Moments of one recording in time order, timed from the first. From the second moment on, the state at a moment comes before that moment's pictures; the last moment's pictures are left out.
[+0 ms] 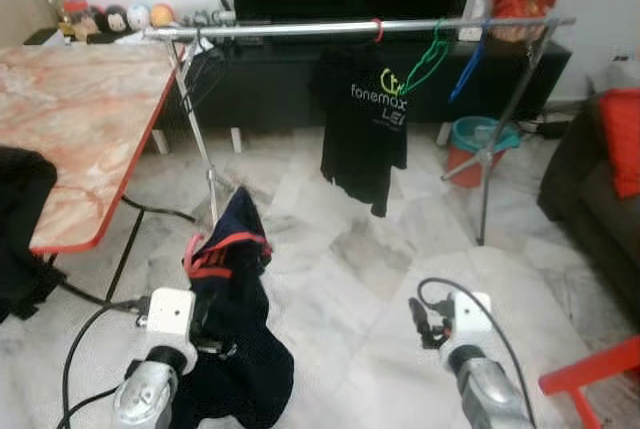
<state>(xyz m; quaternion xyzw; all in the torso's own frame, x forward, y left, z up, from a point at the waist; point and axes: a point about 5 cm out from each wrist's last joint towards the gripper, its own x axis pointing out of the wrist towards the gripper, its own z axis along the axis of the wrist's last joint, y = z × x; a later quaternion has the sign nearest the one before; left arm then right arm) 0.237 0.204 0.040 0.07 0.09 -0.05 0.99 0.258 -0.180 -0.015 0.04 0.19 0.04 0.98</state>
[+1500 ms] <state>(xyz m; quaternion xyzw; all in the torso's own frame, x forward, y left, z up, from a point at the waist) 0.298 0.140 0.118 0.08 0.06 -0.35 0.93 0.287 -0.148 0.067 -0.01 0.12 0.43 0.90</state>
